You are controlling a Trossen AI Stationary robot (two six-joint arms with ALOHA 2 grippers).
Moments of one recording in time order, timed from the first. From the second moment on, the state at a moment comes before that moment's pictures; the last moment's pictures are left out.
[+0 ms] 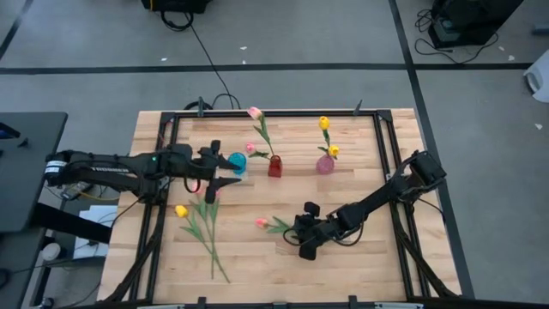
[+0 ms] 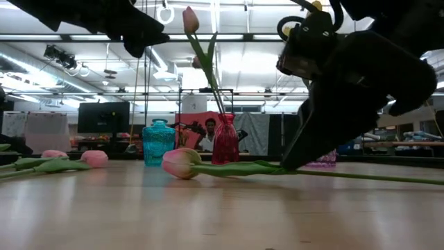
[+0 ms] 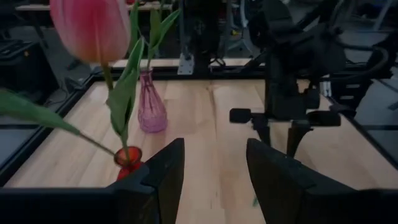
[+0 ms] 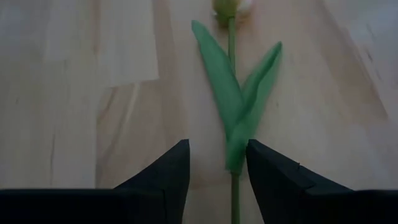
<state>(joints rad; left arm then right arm) 0.06 0.85 0.55 0.08 0.06 0.02 0.46 1.83 0.88 0.05 0.33 0.56</state>
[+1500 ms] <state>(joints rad) -0.11 1.25 0.49 0.72 0.05 -0.01 0.41 1.64 0.88 0.75 0.80 -0.08</state>
